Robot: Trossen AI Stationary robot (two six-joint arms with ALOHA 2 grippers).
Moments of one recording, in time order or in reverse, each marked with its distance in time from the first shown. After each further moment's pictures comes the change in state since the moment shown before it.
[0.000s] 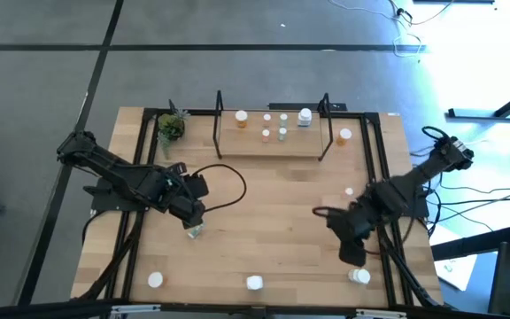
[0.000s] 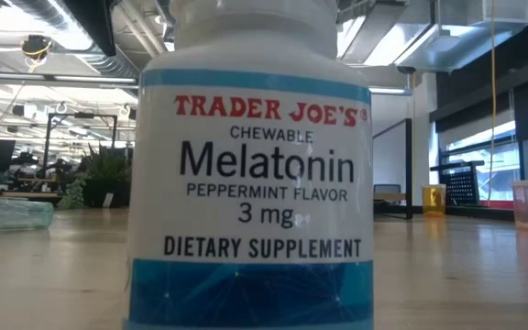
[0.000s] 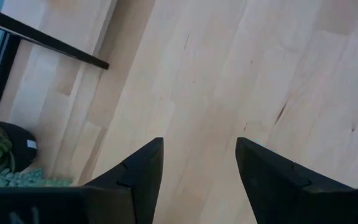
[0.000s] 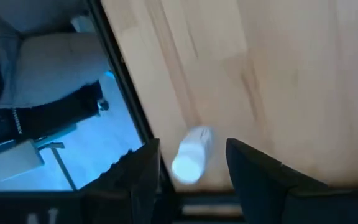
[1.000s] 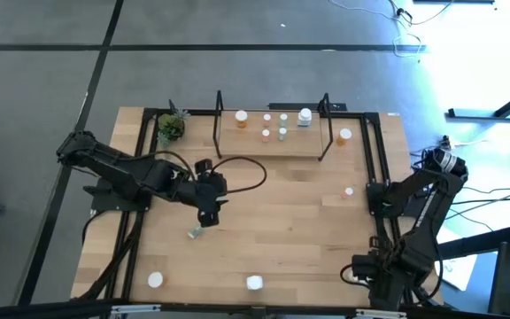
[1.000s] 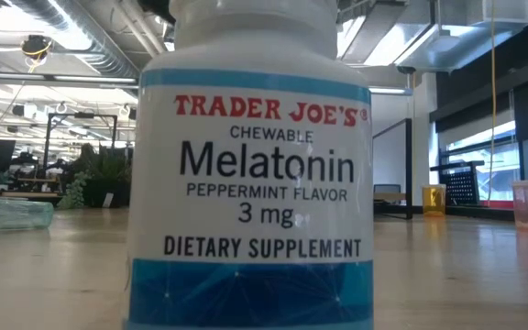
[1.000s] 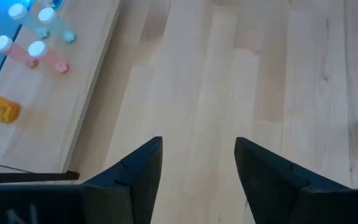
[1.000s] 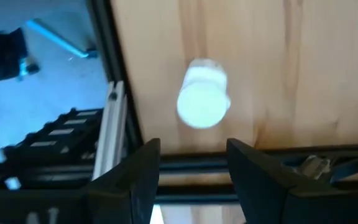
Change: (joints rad) left arm 0.105 0.000 0.000 0.421 0.018 0.393; right arm 0.447 0.196 0.000 0.021 0.154 0.196
